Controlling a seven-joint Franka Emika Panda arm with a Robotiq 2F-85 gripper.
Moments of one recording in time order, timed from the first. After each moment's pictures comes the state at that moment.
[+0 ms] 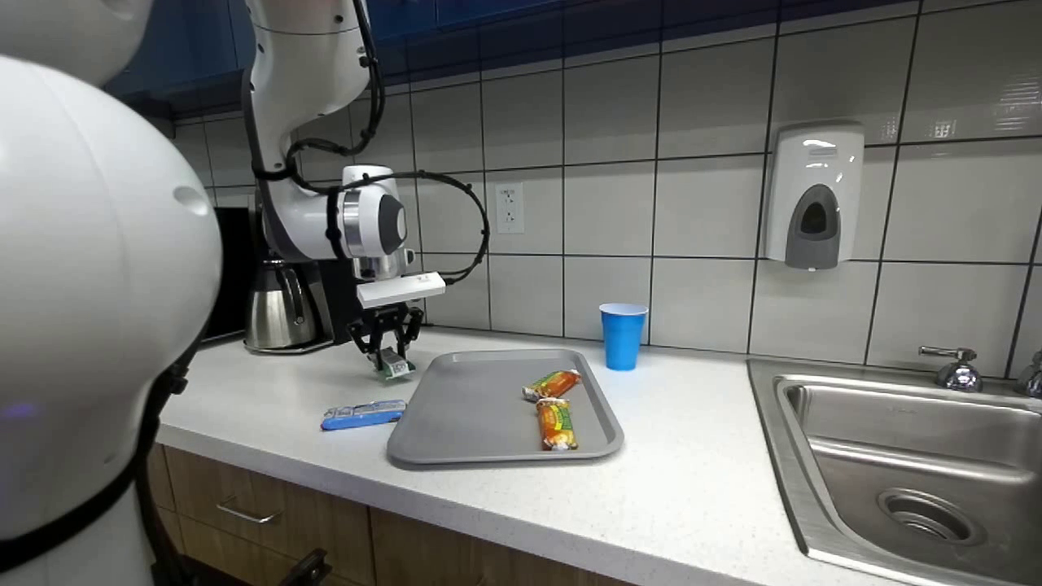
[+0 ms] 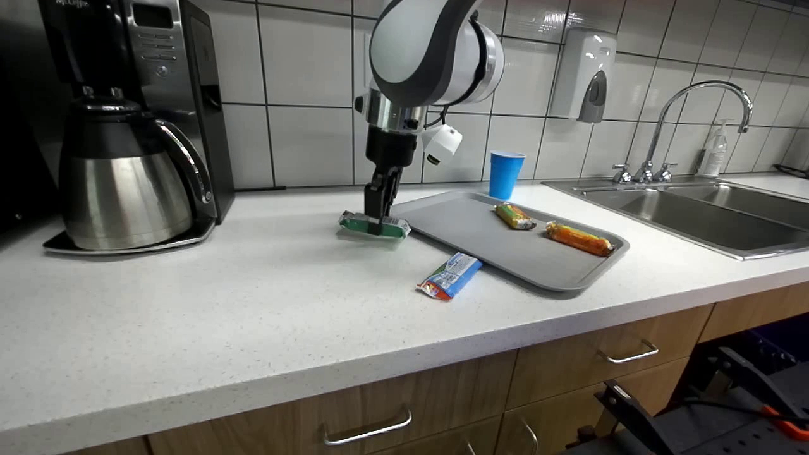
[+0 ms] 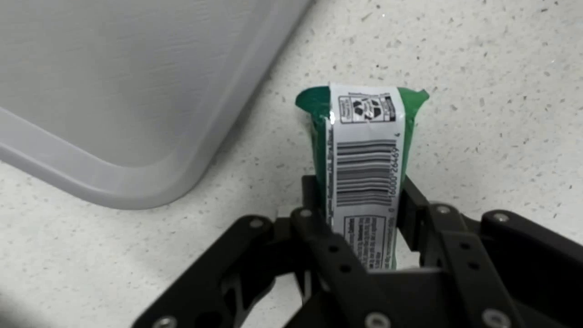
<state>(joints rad) 0.15 0.41 0.28 -2.12 -0.19 2.68 -0.53</state>
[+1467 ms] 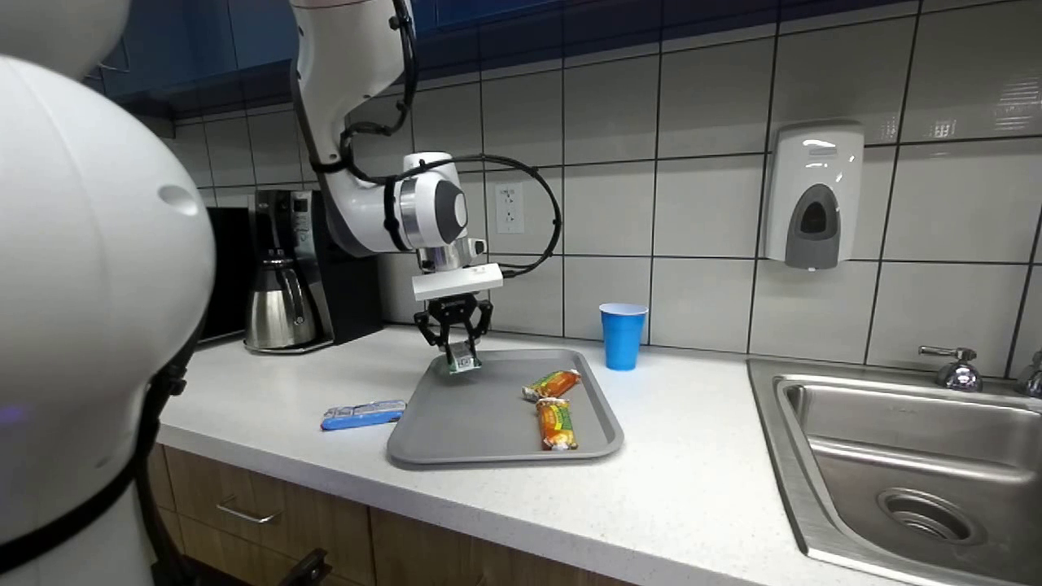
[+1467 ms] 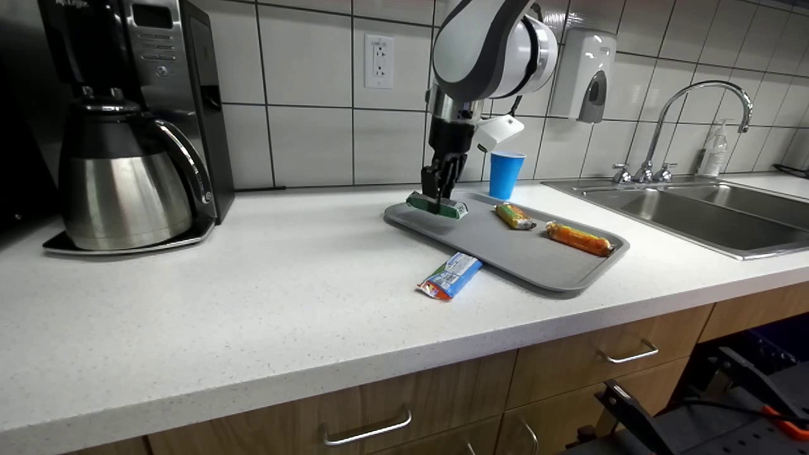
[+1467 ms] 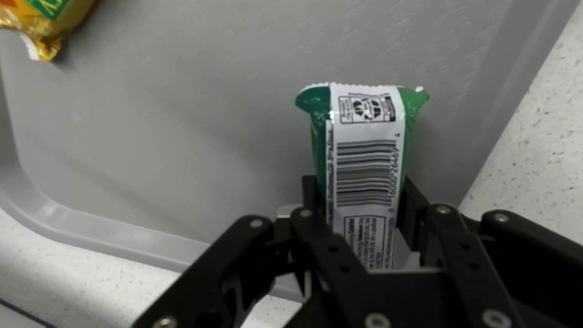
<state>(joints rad) 0.11 0.34 0.11 -2.16 -0.20 2.68 -0.37</state>
